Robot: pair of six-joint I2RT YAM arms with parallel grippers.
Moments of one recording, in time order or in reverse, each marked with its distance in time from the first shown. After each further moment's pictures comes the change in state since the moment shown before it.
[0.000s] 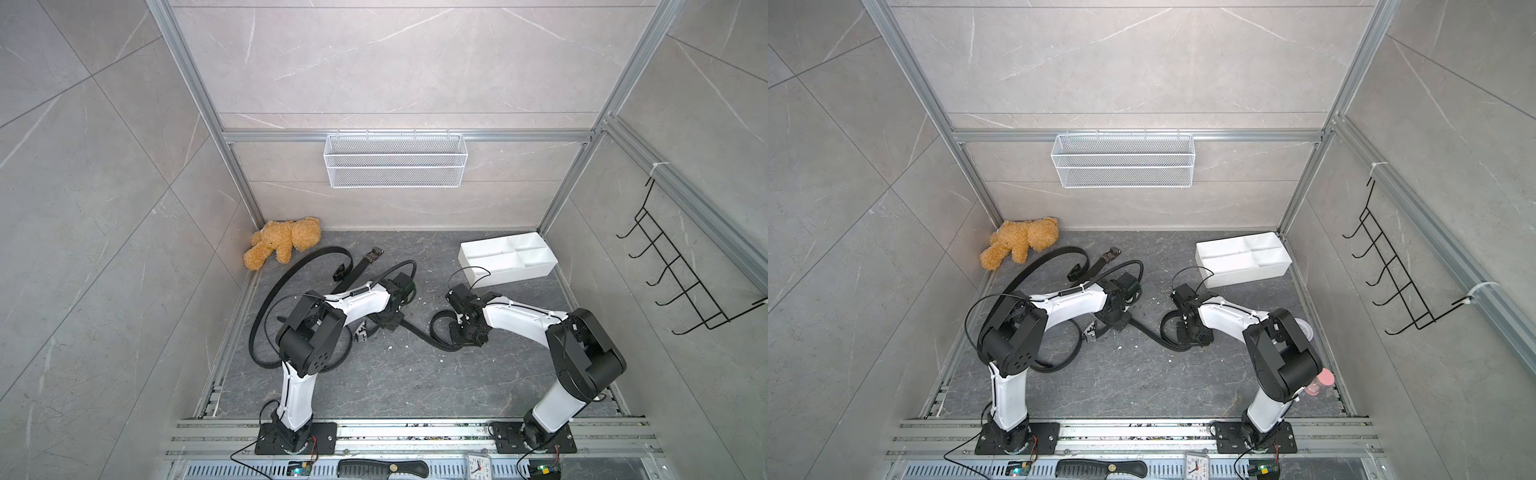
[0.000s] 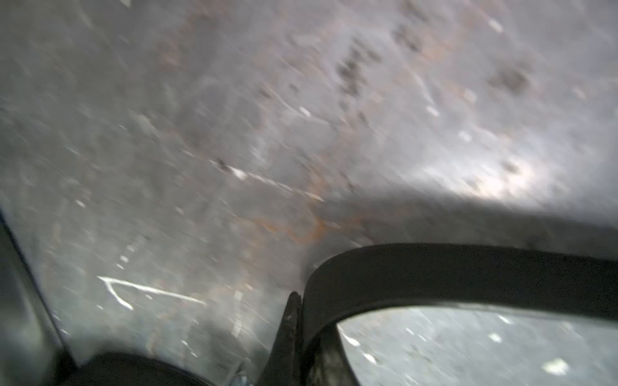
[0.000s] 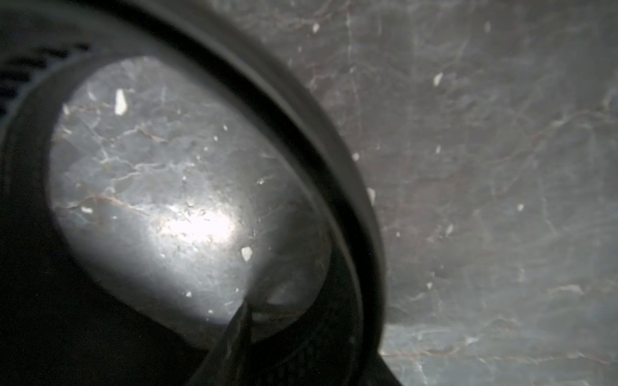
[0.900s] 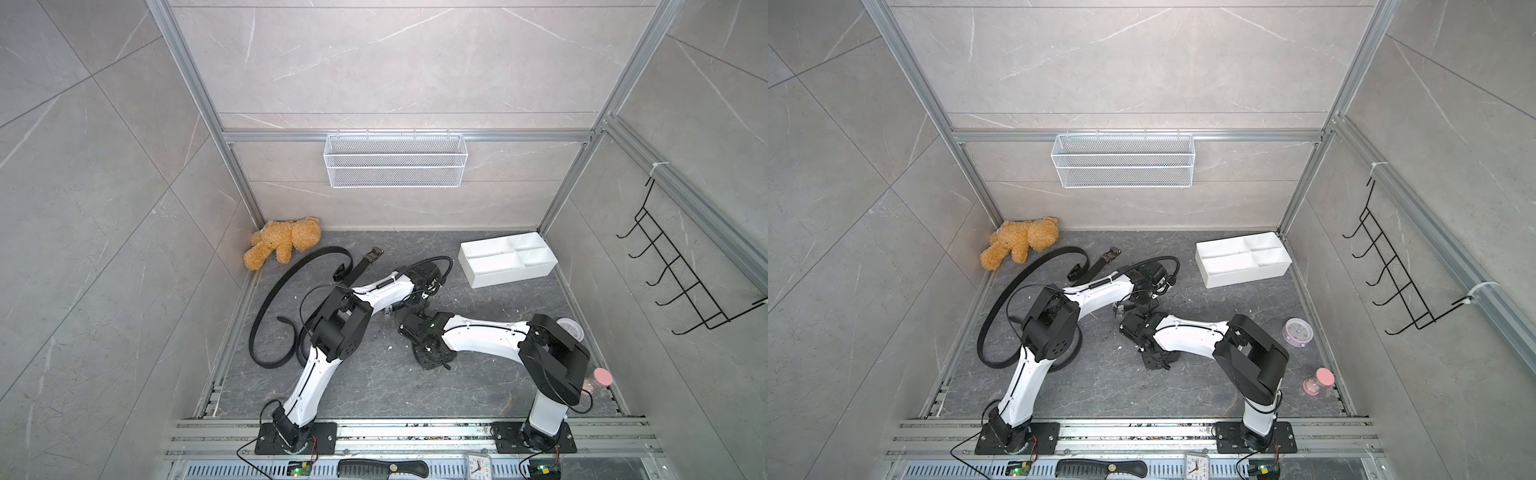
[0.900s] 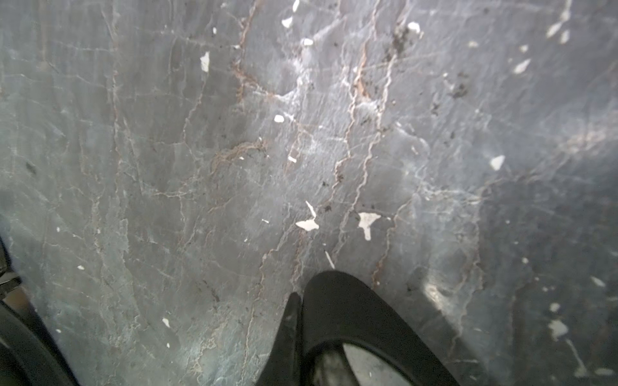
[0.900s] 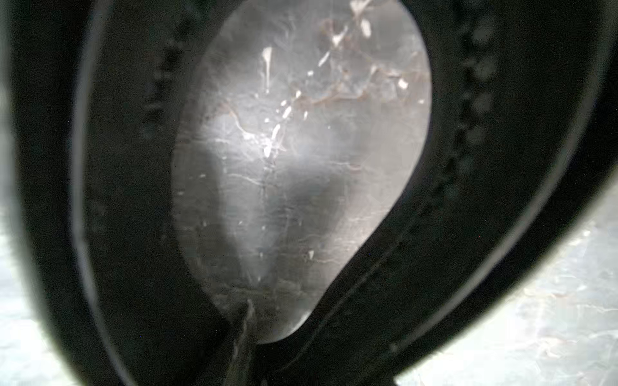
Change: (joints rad) left arm -0.077 0.240 0.327 0.126 0.016 0.398; right arm 0.439 0.119 0.150 -0.111 0.153 0.154
